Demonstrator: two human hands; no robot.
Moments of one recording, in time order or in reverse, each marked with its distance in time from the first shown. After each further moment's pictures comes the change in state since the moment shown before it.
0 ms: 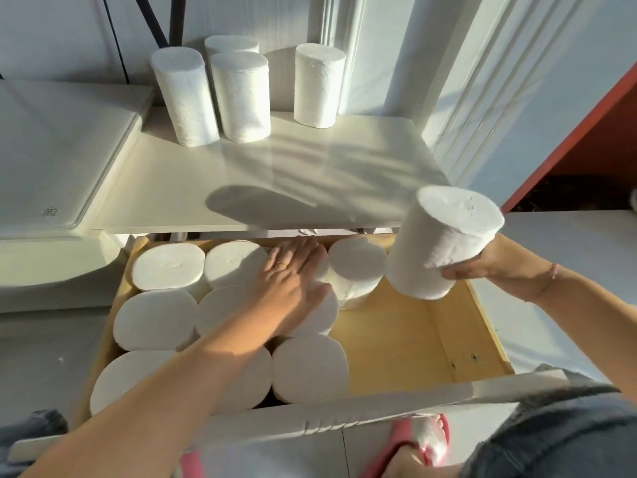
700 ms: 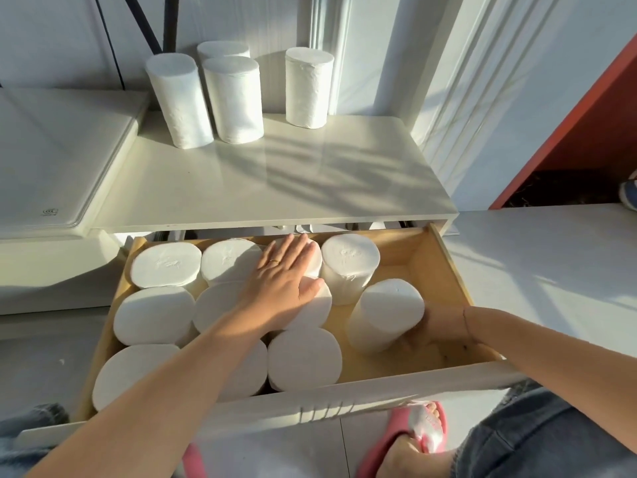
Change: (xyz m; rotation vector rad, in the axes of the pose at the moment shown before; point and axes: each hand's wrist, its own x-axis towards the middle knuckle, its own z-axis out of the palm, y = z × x) left_hand -0.001 -0.001 0.008 -0.050 0.019 -0.039; right_hand -0.012 0.086 0.056 -0.336 -0.270 0.561
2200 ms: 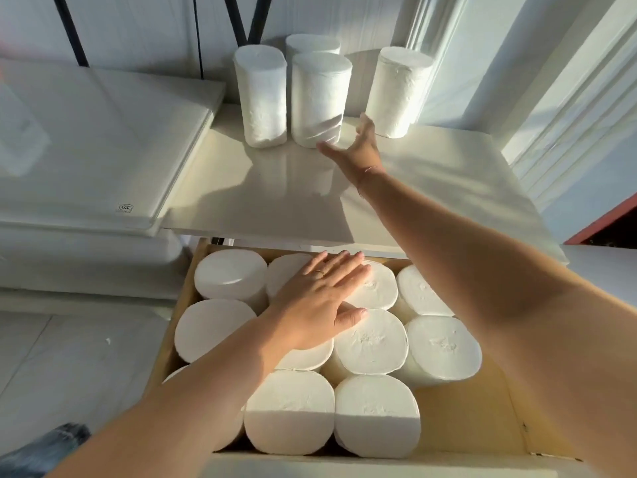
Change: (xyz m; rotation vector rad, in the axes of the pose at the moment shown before) left_hand -0.004 -0.058 -0.019 0.021 -0.148 0.137; right_hand 0.180 -0.319 -0.047 0.290 0.782 -0.550
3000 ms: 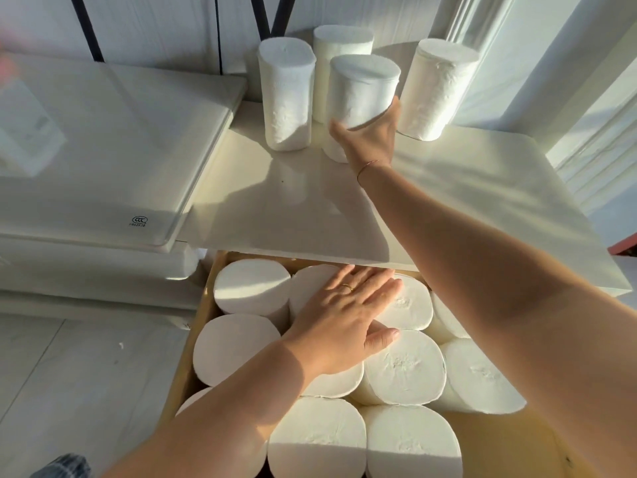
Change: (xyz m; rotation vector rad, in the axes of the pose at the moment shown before) left_hand 0.005 -0.010 0.000 -0.034 0.014 -0.007; right_hand 0.041 -0.009 0.048 0.171 0.298 -0.137
